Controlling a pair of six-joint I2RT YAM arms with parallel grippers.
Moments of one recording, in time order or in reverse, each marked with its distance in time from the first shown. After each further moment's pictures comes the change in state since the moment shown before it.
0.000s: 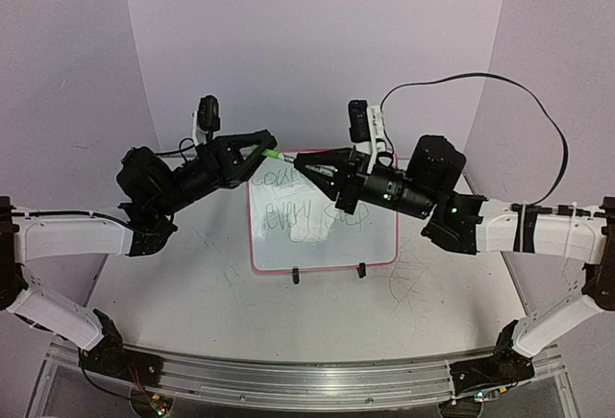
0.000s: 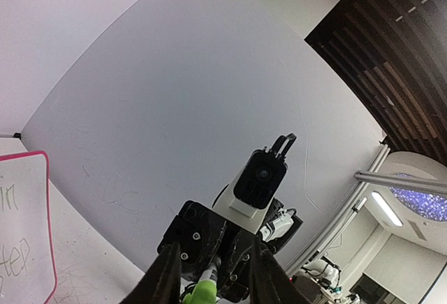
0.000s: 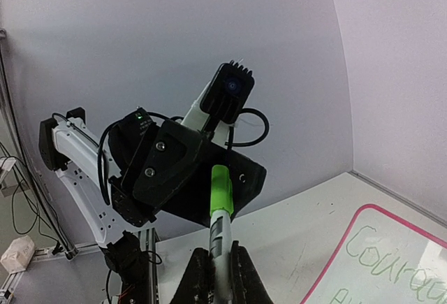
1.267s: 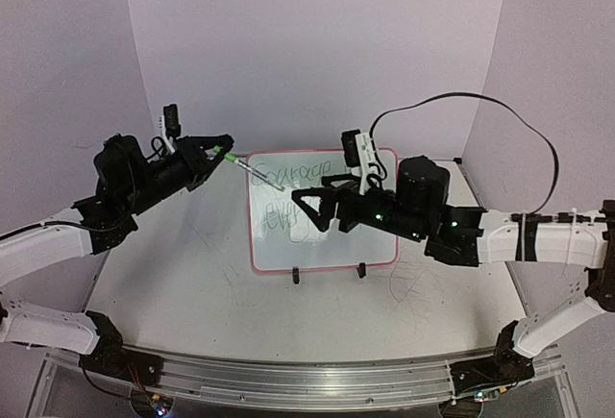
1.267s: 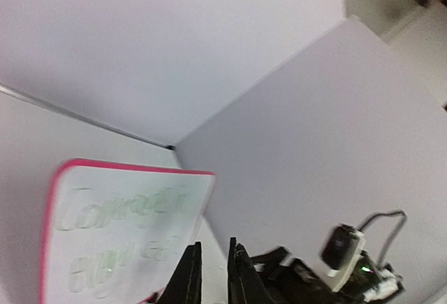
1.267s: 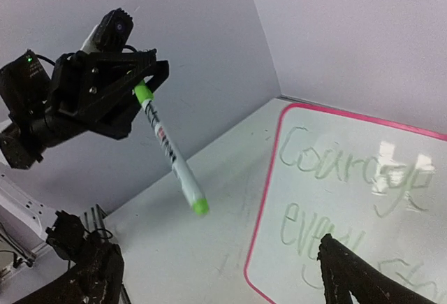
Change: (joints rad) left arm 0.112 -0.260 0.000 -0.648 -0.322 0.133; right arm 0.046 -0.022 -0.067 -0.213 0.329 0.071
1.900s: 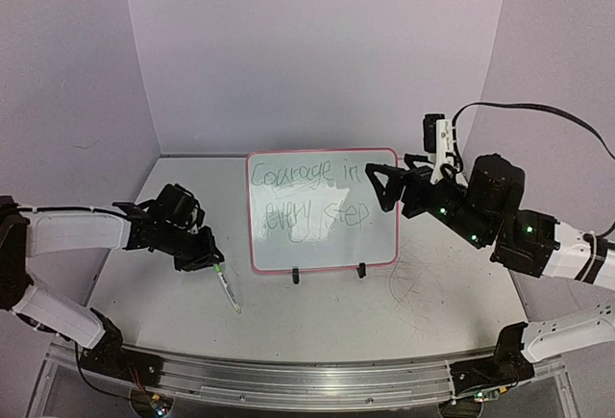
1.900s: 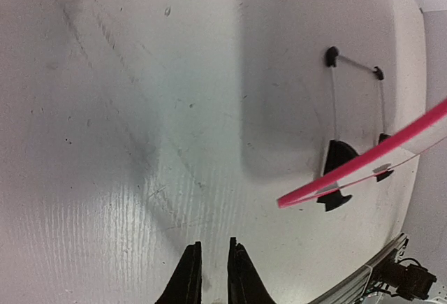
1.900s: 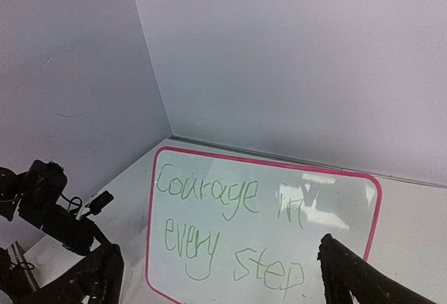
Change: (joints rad) left arm 0.098 0.277 -0.062 -0.740 0.038 0.068; right arm -0.001 -0.389 -0.094 -0.263 0.411 -0.136
